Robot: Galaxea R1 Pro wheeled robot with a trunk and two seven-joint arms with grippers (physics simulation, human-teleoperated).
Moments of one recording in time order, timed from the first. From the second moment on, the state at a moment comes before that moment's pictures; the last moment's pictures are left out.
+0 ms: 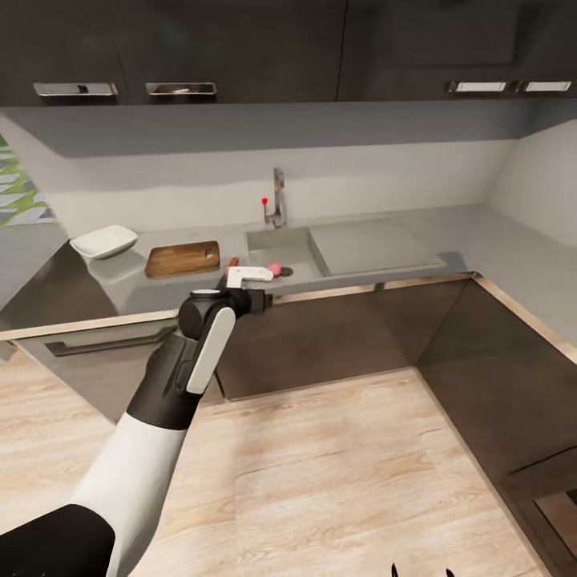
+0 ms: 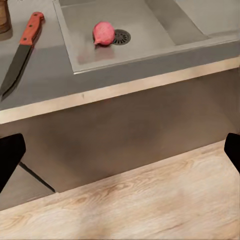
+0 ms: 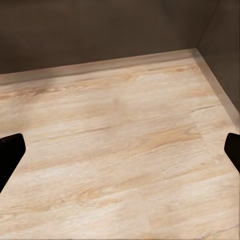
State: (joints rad) left arm -0.94 -0.15 -0.30 -1.43 0.34 1.00 0.41; right arm 0.26 0.05 -0.05 -1.12 0.07 -0.47 -0.07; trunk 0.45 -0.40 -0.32
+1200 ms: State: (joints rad) left arm -0.93 -0.13 -0.30 -1.38 0.33 1.00 0.42; right arm 0.26 0.05 -0.05 -1.07 0.07 -0.47 -0.07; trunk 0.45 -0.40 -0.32
